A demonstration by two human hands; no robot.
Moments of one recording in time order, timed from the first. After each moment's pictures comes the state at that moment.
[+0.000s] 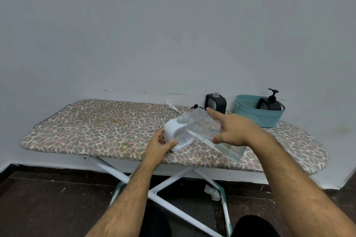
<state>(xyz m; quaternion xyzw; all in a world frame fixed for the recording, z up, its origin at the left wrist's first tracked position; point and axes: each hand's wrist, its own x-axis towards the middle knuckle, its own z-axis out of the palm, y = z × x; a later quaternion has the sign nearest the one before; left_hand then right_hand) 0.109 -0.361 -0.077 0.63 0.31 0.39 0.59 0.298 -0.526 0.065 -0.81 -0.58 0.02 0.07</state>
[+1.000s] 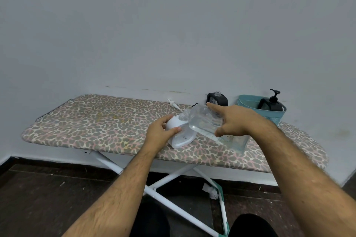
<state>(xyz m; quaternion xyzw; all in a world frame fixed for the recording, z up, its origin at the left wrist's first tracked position) 0.109 -0.359 -0.032 0.73 0.34 0.39 0.45 0.290 -0.519 0.094 -0.82 -0.57 0.01 0.00</state>
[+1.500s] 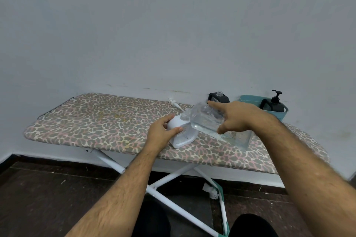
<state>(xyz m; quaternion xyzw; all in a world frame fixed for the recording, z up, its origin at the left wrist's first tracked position) 0.108 -0.361 -0.034 0.73 0.34 0.39 0.45 0.289 -0.515 0.108 -0.81 -0.58 0.02 -0.03</state>
